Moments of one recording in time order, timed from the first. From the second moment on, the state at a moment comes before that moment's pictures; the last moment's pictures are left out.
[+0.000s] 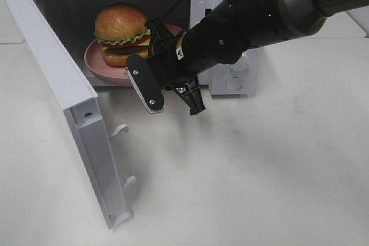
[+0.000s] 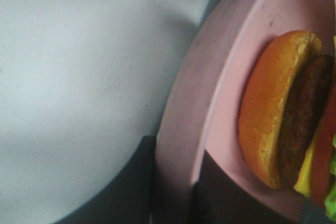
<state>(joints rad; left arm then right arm) 0.07 0.00 -0.52 -0.18 1.09 0.13 0.67 1.99 -1.27 -0.20 0.09 -1.30</state>
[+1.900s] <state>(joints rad) 0.07 0.00 -0.52 -0.18 1.09 0.13 0.66 0.96 -0.38 -0.04 0.27 -1.45</state>
